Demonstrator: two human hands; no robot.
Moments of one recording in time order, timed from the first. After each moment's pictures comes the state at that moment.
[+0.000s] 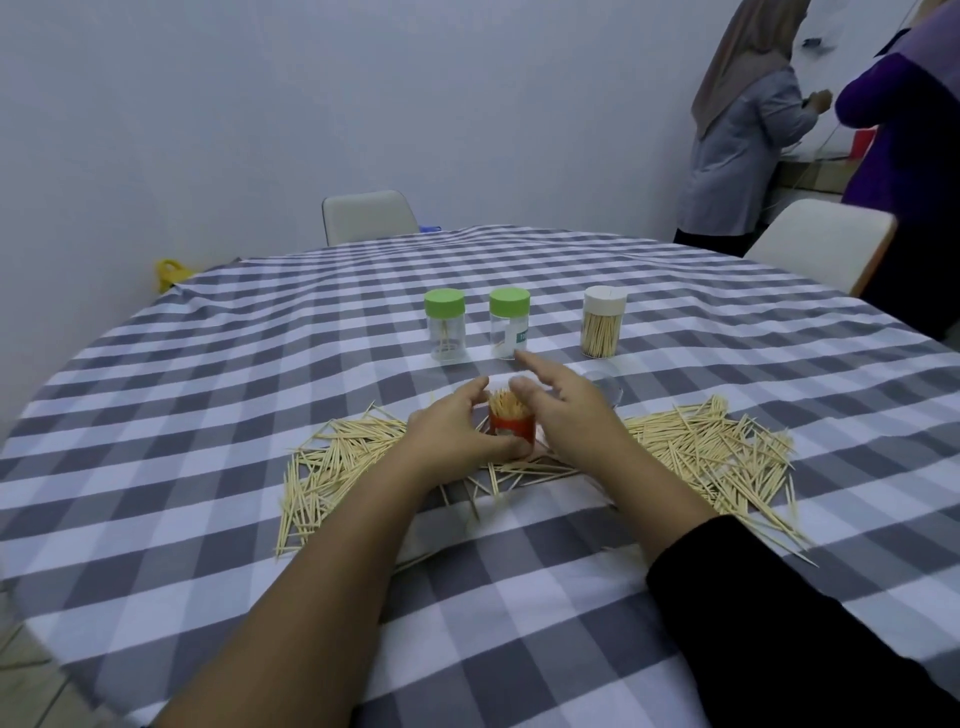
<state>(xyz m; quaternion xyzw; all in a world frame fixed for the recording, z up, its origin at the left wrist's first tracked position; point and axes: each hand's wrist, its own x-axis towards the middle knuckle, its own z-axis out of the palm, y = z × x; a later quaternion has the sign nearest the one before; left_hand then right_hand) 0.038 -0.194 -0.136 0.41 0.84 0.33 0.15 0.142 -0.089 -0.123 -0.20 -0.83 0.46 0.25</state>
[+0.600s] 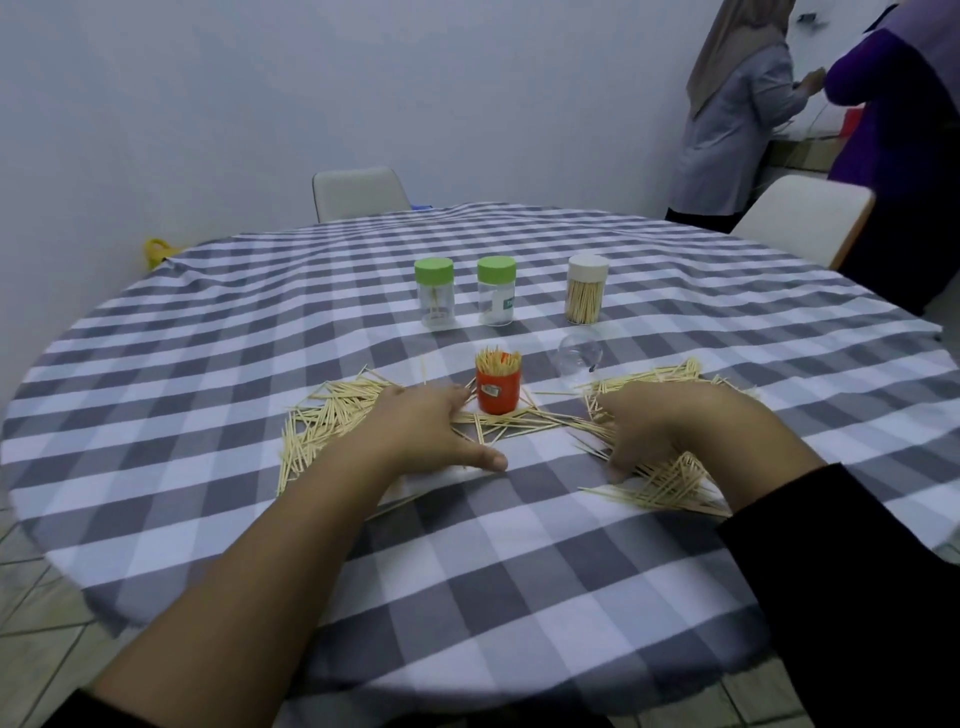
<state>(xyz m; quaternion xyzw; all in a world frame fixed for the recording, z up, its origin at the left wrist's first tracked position) 0.064 -0.226 -0.128 0.46 0.88 0.06 0.10 0.217 -0.076 -0.093 -0.30 -0.93 0.03 -0.20</state>
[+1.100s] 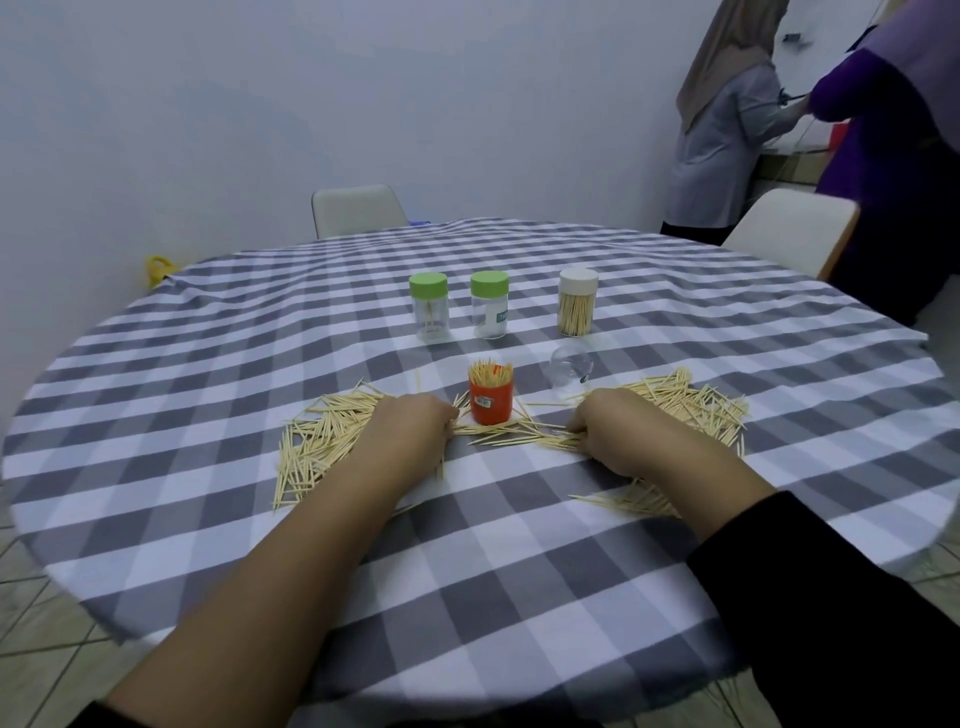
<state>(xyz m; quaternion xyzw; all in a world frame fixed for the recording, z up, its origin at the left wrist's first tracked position) 0.051 -0.216 -0.145 0.47 0.88 0.01 -0.08 0.193 -0.070 -0.120 -0.33 -0.94 0.03 -0.13</state>
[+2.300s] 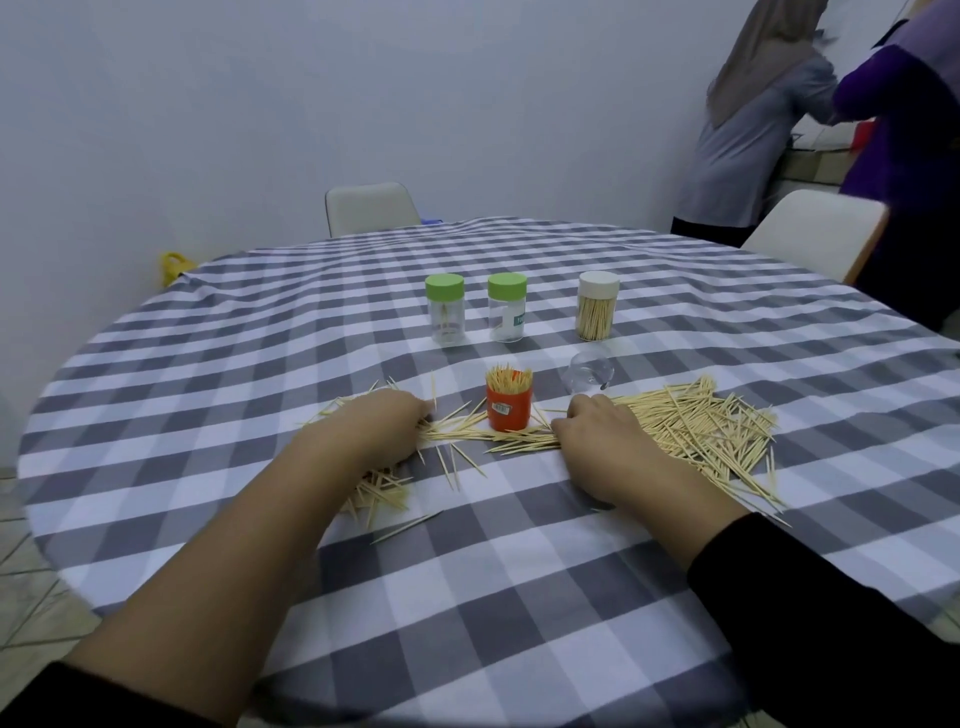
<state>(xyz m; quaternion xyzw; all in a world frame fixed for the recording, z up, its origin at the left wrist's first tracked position) 0.011 -0.233 -0.127 0.45 0.89 -0.06 0.05 0.177 -0.086 -0.150 -0.22 -0.97 -0.11 0.02</state>
